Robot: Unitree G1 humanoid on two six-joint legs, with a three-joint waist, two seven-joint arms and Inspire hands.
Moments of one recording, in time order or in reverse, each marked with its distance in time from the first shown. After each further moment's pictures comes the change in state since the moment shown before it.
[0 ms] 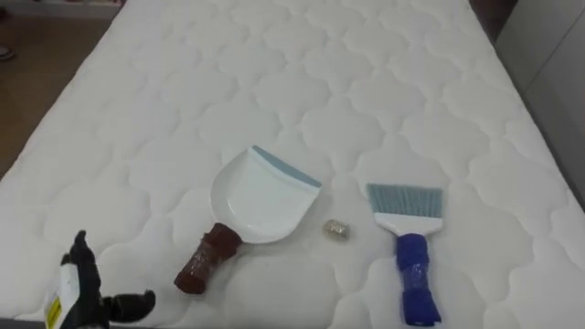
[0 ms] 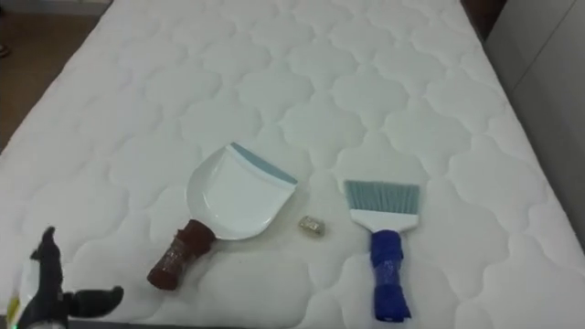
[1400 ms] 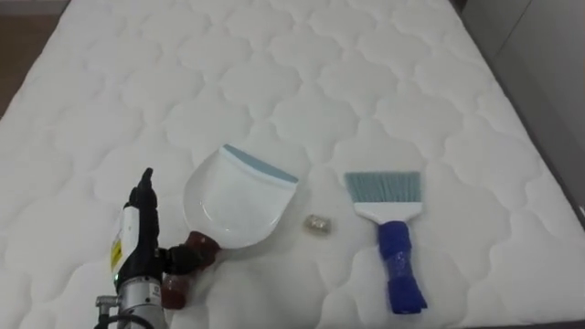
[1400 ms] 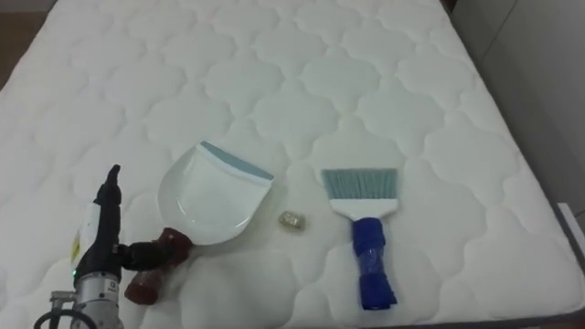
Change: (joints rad) left arm -0.128 0.026 -0.247 0.103 -0.069 -0.085 -0.009; right arm -0.012 -0.015 0.021 -0.001 0.160 -0.035 0.063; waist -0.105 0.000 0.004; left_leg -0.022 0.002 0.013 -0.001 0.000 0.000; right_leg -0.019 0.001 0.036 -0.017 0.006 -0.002
